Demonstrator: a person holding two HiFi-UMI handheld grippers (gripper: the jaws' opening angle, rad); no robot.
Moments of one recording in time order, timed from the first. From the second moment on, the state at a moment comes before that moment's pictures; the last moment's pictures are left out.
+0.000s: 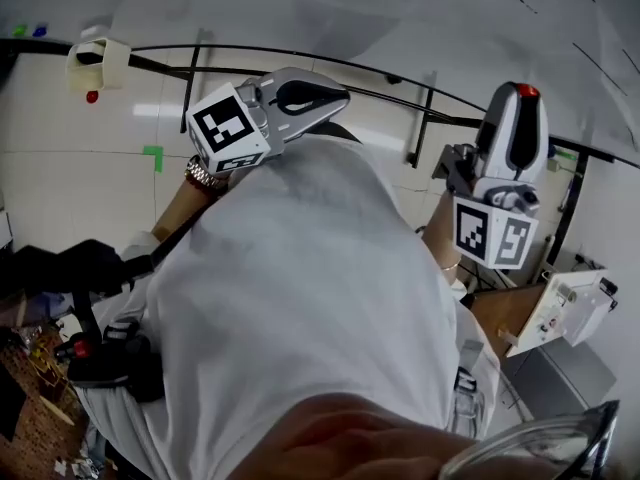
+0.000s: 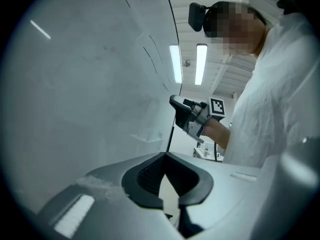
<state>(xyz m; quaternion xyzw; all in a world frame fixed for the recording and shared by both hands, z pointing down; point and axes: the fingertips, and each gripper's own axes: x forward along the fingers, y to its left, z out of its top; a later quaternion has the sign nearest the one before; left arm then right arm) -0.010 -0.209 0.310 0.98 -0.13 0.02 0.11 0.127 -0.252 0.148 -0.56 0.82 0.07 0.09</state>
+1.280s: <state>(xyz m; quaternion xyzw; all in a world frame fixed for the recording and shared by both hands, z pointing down) -0.032 -0.220 0.328 0.99 -0.08 0.03 0.12 0.119 -0.267 0.175 -0.67 0.74 0.06 0.03</state>
